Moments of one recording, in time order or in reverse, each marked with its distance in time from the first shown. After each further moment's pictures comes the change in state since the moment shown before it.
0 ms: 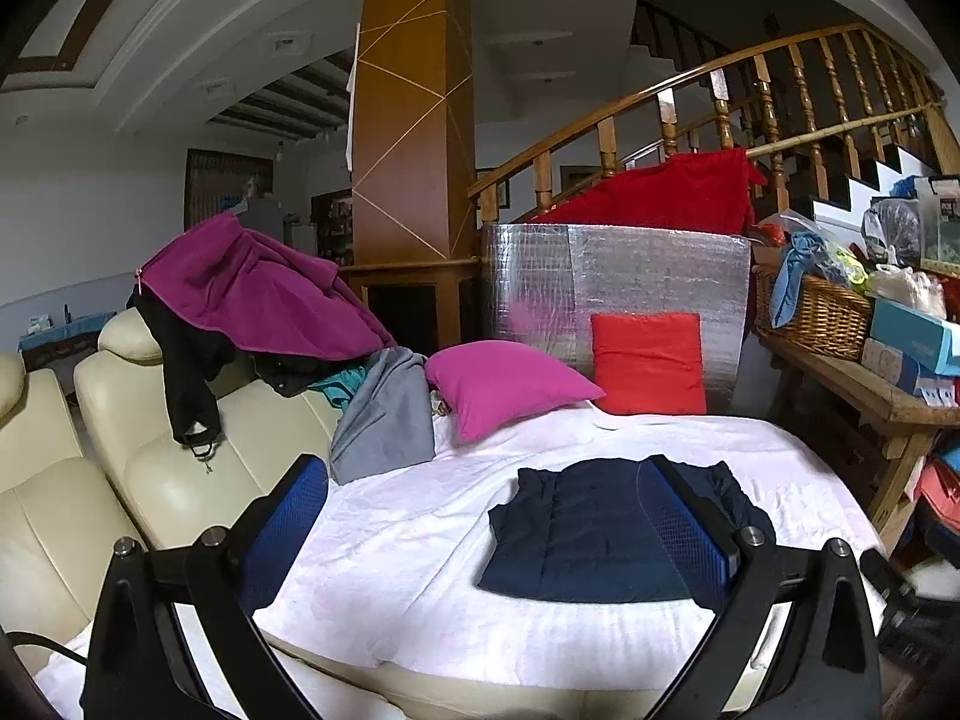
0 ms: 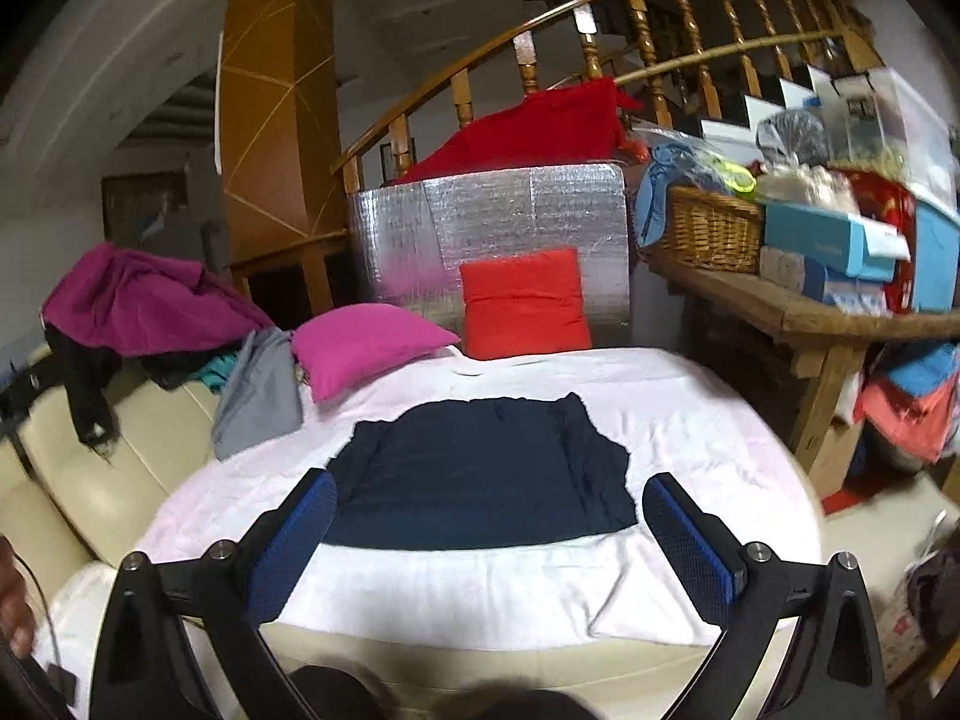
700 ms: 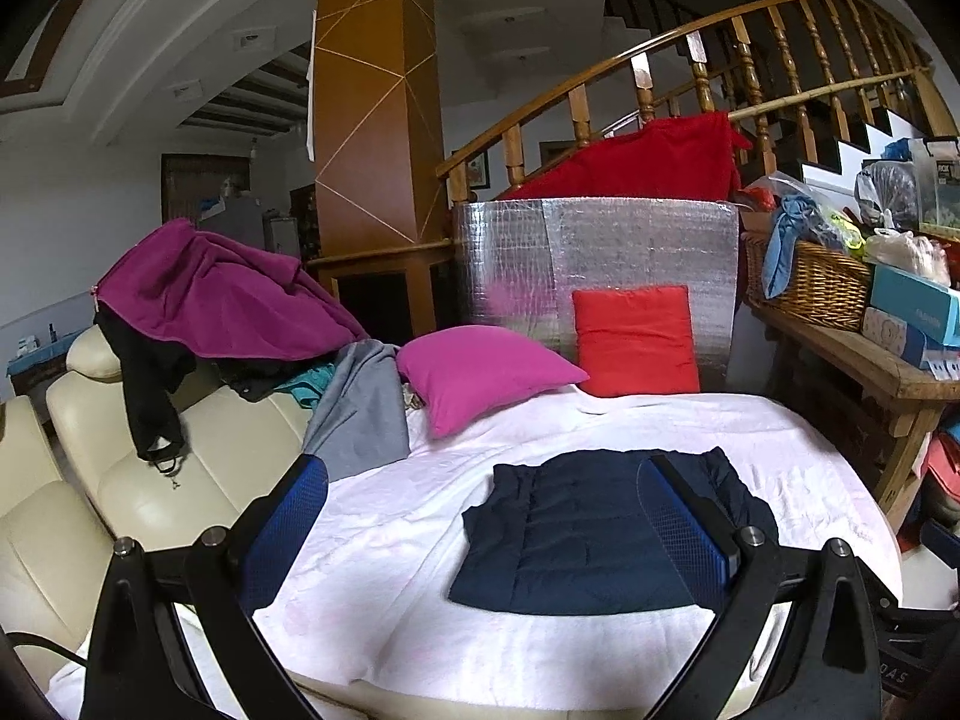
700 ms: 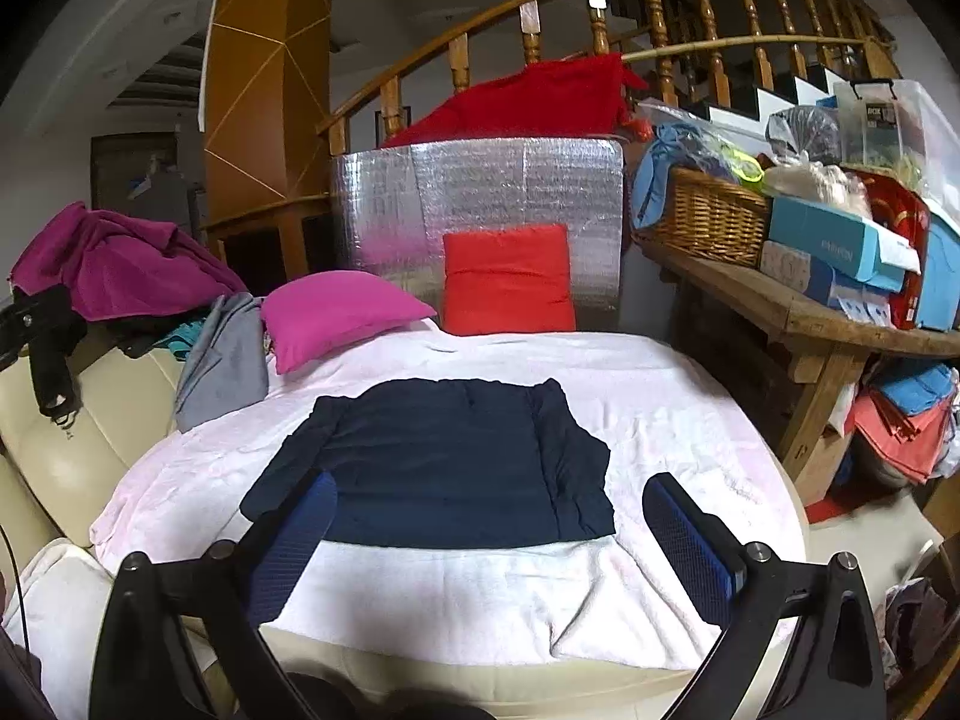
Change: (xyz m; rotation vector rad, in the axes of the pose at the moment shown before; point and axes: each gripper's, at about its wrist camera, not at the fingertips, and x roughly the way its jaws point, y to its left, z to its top) left arm 0.053 -0.052 0.008 0.069 0.049 -0.019; right arm 0.064 -0.025 0.009 -0.011 0.063 -0.037
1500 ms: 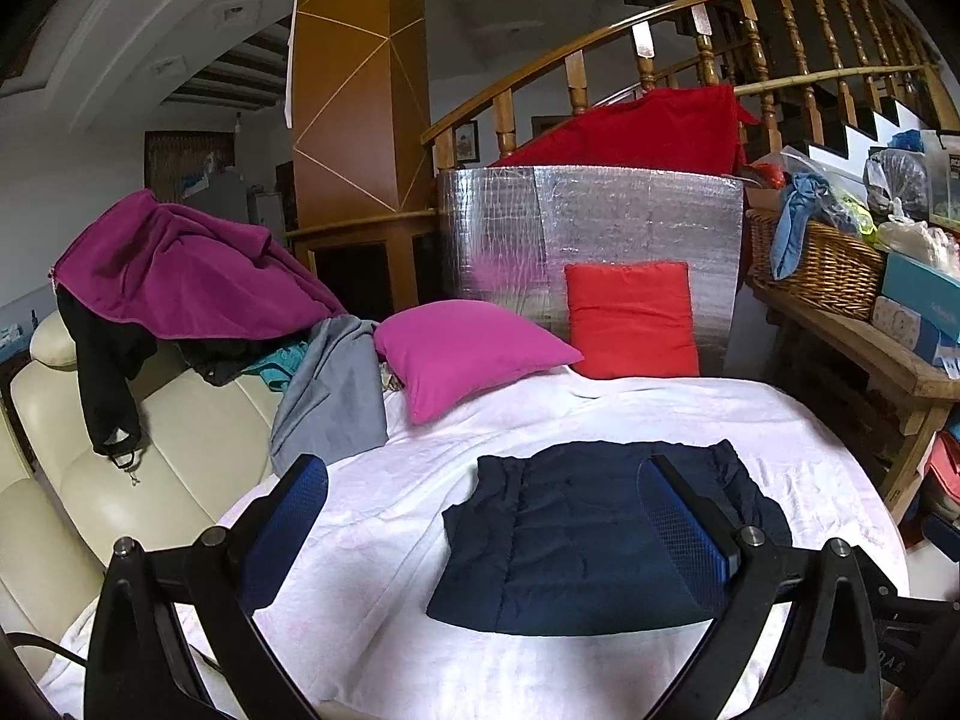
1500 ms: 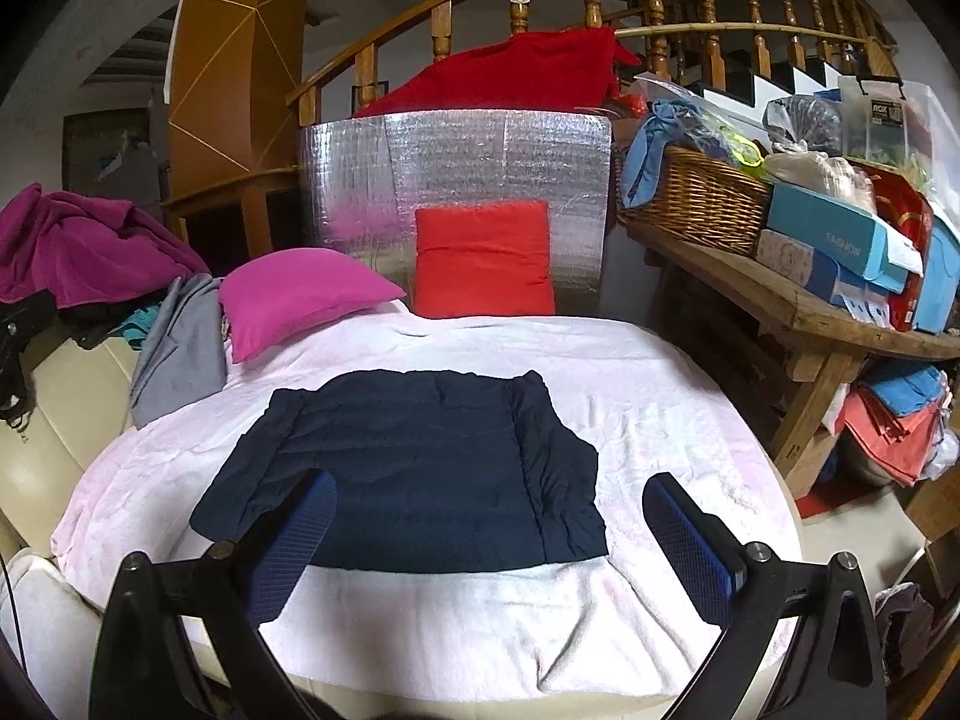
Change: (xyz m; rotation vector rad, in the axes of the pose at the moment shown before) left arm 0.076 -0.008 0.002 -0.005 0.068 -0.029; right arm 0.069 0.011 0.018 -0.007 0.056 -0.080
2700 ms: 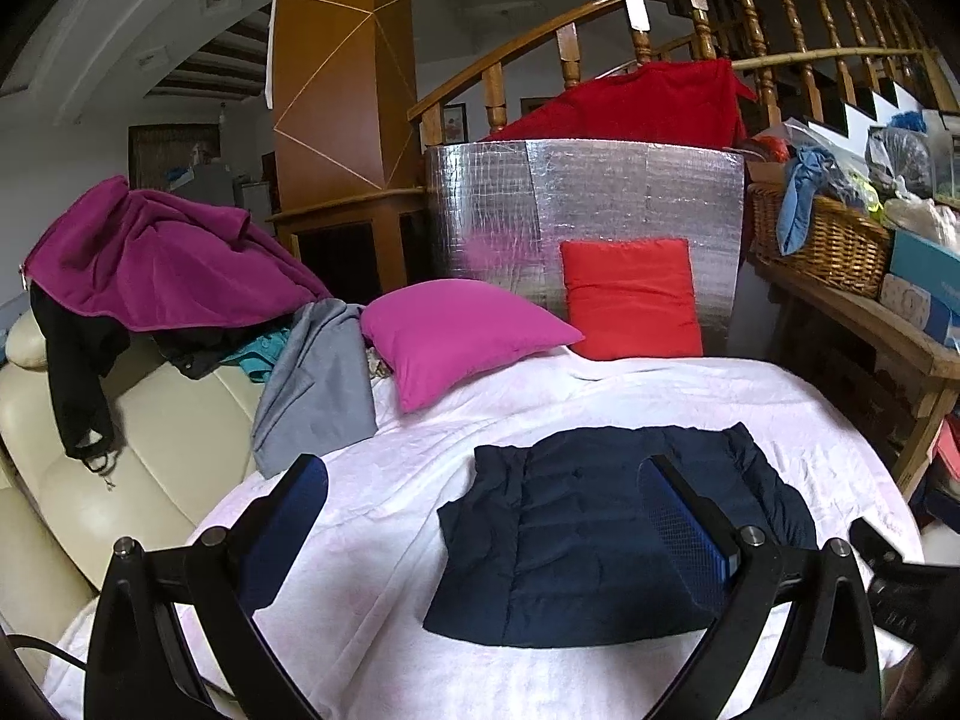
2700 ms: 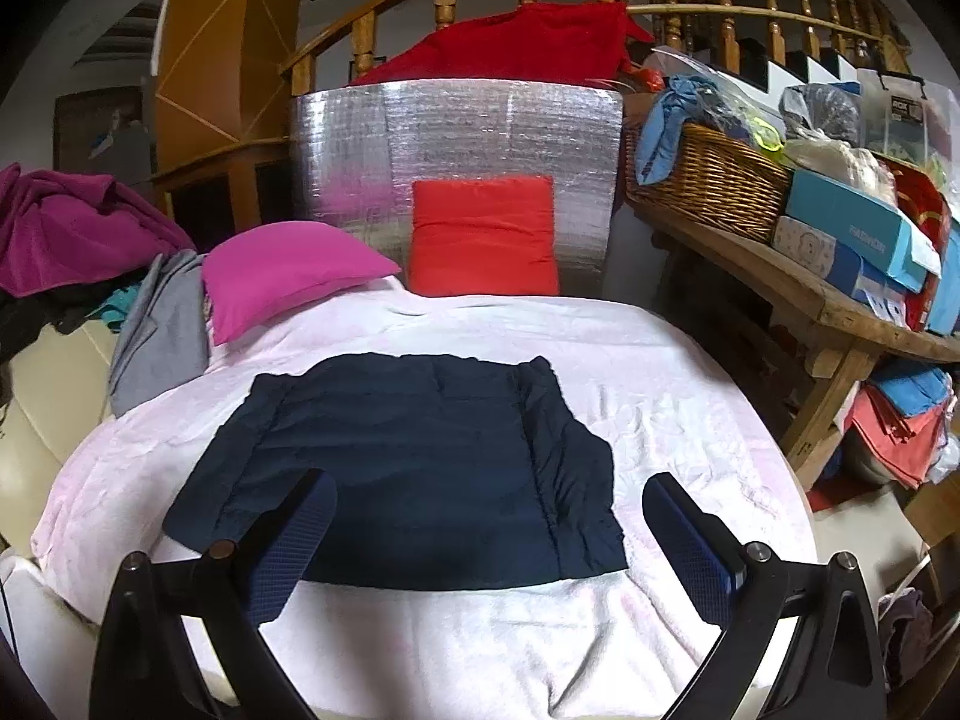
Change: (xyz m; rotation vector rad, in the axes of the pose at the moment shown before) left arm 0.052 0.004 -0.009 0.011 0.036 -0.021; right arm 0.057 0.009 0.006 -0.001 0.053 -0.036
